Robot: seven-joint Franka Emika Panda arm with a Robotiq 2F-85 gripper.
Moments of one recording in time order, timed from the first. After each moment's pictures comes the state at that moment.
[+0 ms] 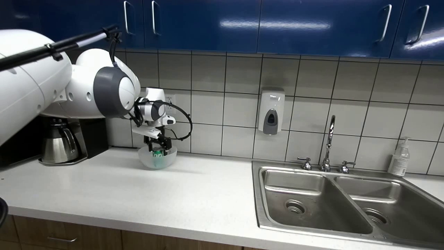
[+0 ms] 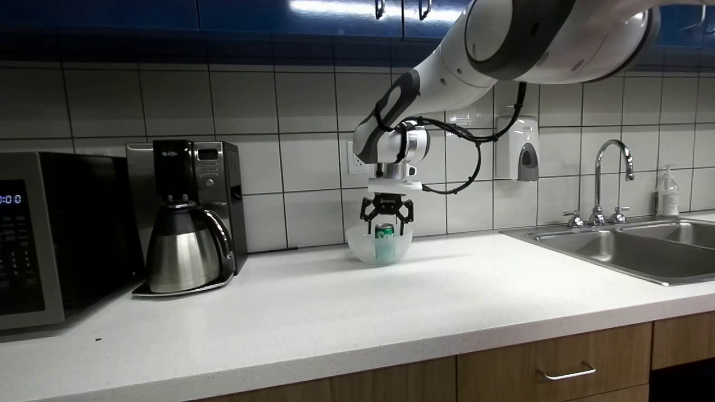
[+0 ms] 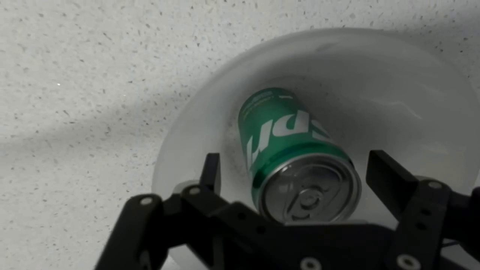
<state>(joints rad) 0.16 1.09 -0.03 -0.92 0.07 2.19 0.26</state>
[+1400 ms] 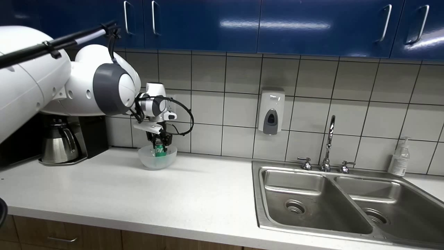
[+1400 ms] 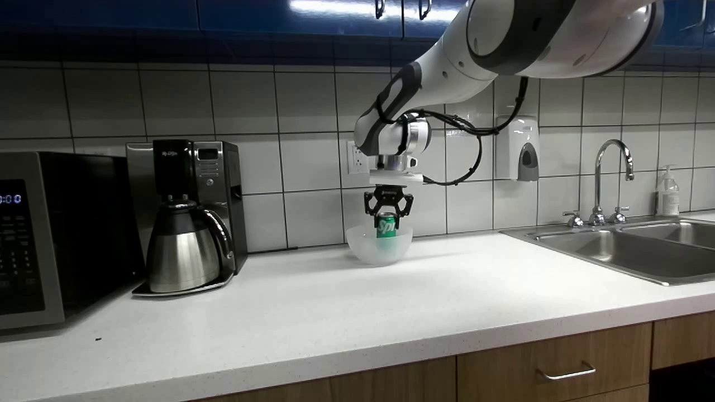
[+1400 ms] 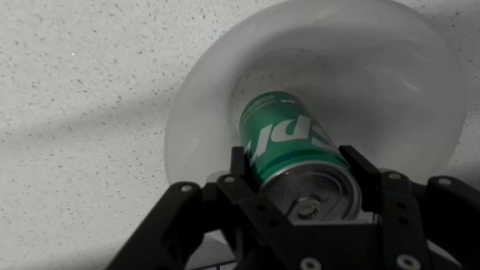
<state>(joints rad) 0.16 1.07 -0.03 -0.90 0.06 2.19 0.26</state>
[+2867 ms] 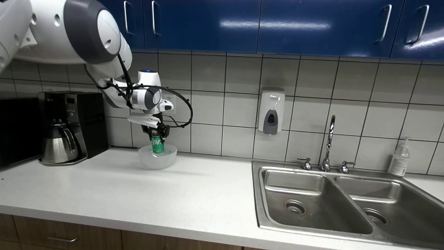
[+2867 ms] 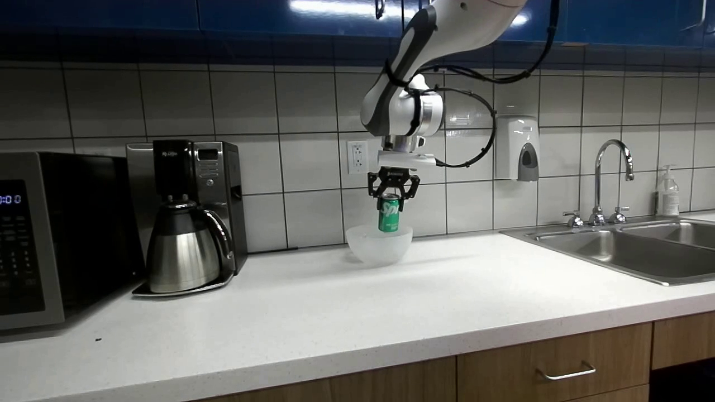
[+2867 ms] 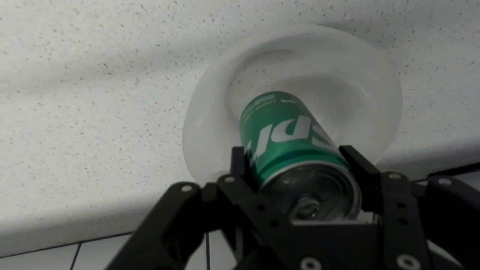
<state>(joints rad) 0.16 0.72 -0.02 -1.42 0.05 2.48 0.17</state>
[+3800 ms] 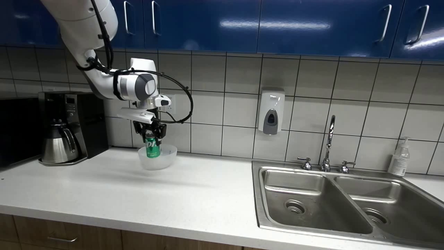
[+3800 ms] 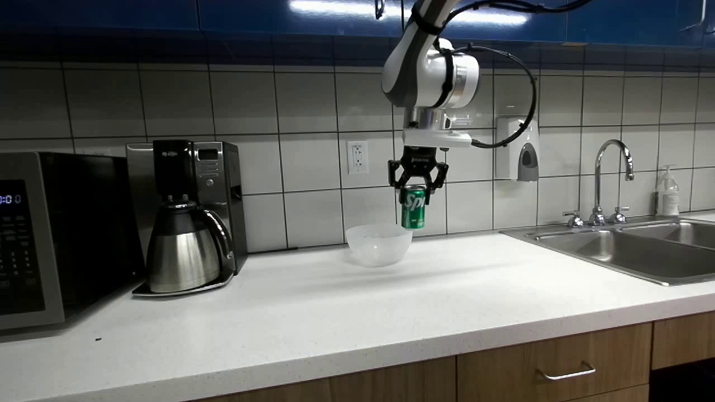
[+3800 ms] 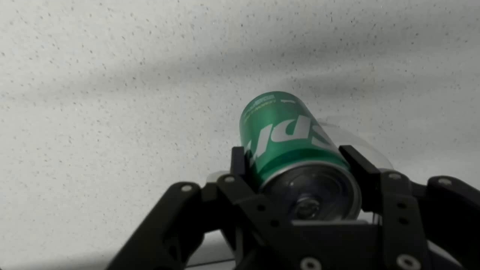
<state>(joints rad) 0.15 0.38 -0.02 -1.88 0.05 2.51 0.13</state>
